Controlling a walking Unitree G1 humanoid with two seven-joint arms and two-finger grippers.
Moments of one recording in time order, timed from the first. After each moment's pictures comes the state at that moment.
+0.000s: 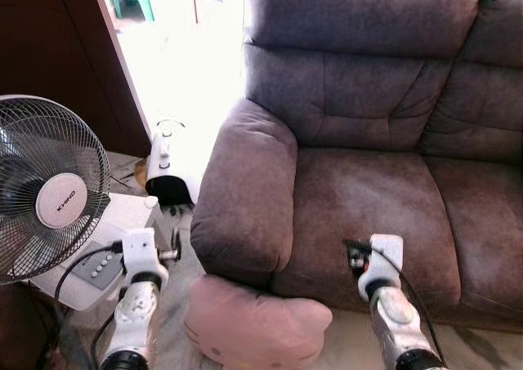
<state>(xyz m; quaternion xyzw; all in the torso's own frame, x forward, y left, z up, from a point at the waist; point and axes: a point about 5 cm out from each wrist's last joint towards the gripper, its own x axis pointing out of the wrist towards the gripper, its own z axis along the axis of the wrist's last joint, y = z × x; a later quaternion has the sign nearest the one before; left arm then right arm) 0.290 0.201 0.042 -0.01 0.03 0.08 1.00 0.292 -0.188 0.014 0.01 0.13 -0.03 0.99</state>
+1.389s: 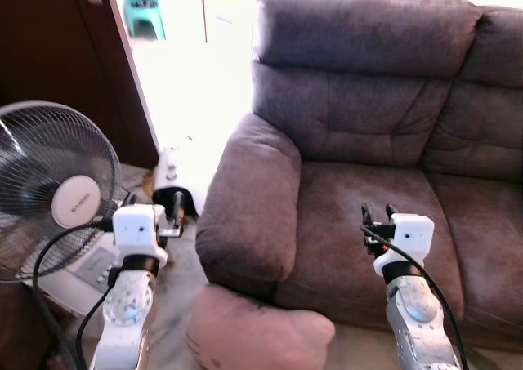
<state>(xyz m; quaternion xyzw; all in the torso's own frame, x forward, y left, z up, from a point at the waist) 0.271 0.184 0.124 0.05 -0.11 0.03 0.99 0.282 -0.194 0.075 -0.02 -0.01 -0.03 1.00</state>
